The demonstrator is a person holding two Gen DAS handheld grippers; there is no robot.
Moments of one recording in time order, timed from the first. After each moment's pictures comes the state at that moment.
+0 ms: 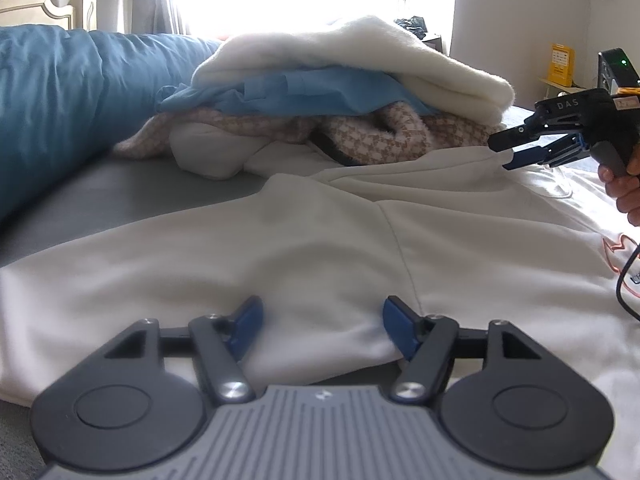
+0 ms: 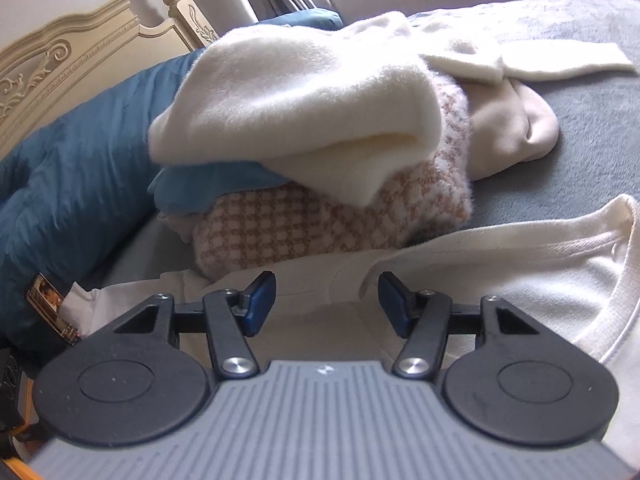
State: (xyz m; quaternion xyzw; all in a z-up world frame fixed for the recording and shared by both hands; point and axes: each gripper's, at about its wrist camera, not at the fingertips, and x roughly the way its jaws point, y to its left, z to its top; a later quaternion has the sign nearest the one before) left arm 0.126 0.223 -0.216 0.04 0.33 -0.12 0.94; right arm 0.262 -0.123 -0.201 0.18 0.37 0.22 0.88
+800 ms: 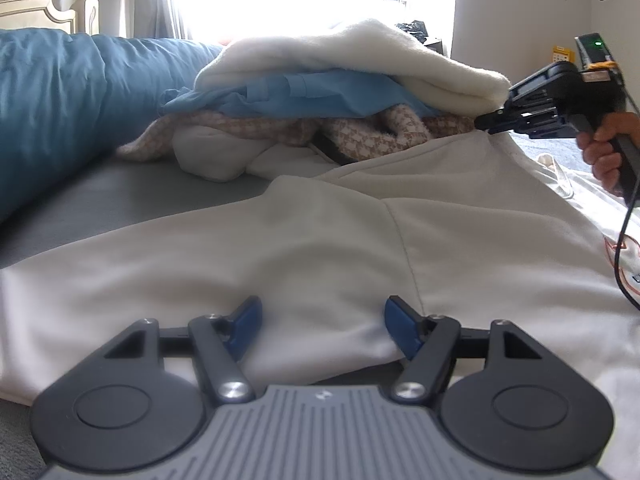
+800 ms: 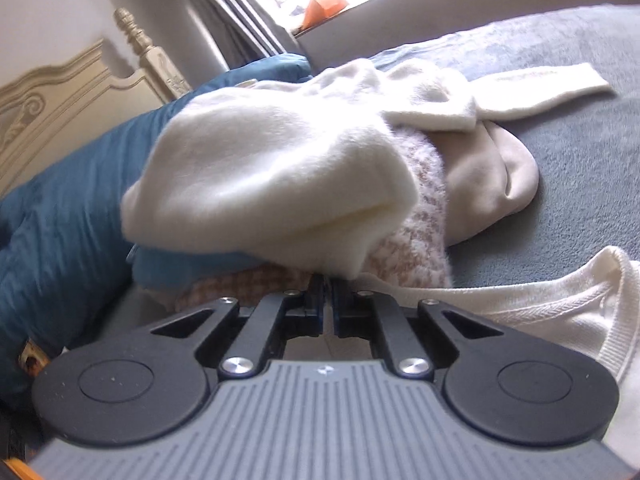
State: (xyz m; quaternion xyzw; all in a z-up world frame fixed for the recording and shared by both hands) left arm 0.125 0.224 -0.217 0.04 0.32 -0.11 0.94; right arm 0.297 -0.133 -0.198 0.24 0.33 0.15 0.90
